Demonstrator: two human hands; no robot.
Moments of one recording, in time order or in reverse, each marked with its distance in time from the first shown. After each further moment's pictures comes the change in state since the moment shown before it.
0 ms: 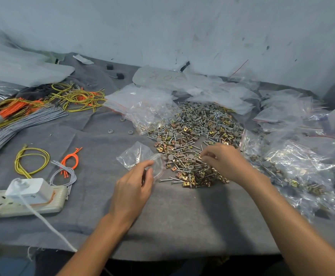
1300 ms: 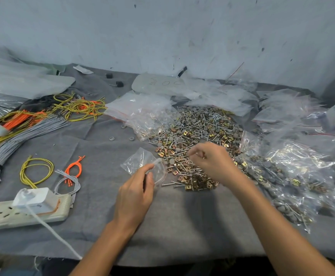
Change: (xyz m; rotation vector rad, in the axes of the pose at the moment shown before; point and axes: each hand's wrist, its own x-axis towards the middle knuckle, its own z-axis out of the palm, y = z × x) left_hand 0.000 0.005 -0.003 -0.018 0.018 -0.027; right_hand 0.001 -0.046 0.002 0.270 0.111 0.072
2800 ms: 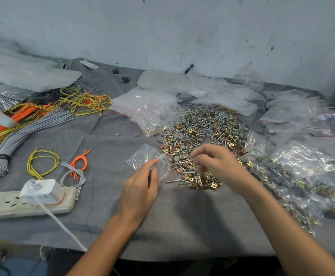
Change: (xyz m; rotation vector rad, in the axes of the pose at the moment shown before) left_hand 0.000 -0.002 0.002 -0.003 0.002 0.006; right_hand -0.020 -0.013 -0.007 0.620 -0.151 0.117
